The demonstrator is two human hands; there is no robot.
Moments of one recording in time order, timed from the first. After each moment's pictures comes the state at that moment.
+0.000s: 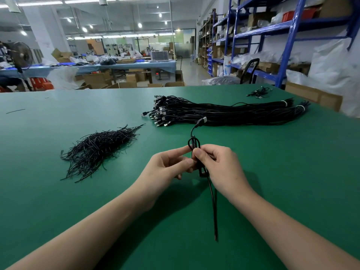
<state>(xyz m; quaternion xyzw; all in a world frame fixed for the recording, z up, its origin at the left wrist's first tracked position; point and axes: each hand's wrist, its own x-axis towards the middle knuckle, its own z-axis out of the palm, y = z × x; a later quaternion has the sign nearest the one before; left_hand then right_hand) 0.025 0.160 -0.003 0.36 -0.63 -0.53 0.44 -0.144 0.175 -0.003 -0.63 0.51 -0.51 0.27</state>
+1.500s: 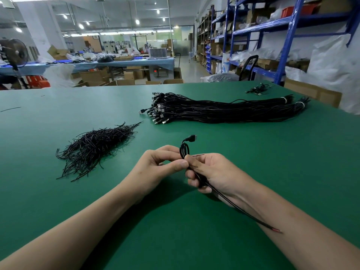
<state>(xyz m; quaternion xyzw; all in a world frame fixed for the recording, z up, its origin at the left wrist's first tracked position) 0.043 0.151 -0.002 0.32 -0.71 -0.46 0.43 -0.137 0.185 0.003 -0.51 0.38 -0.44 0.64</state>
